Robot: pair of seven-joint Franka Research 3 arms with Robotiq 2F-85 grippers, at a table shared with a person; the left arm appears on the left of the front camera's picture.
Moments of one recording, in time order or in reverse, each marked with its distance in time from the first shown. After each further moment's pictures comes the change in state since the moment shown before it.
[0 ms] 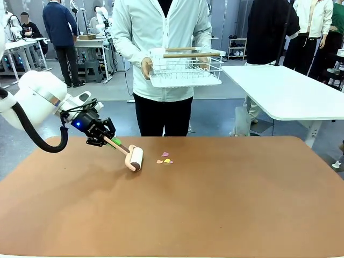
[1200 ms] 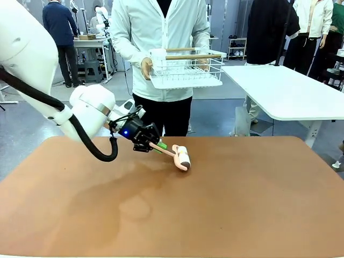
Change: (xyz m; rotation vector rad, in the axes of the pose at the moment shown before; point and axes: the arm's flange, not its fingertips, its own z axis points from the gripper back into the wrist) left arm -0.001 -0.091 -0.134 -0.132 0.017 -0.060; right arm 0.000 0.000 0.000 0.000 0.000 0.000
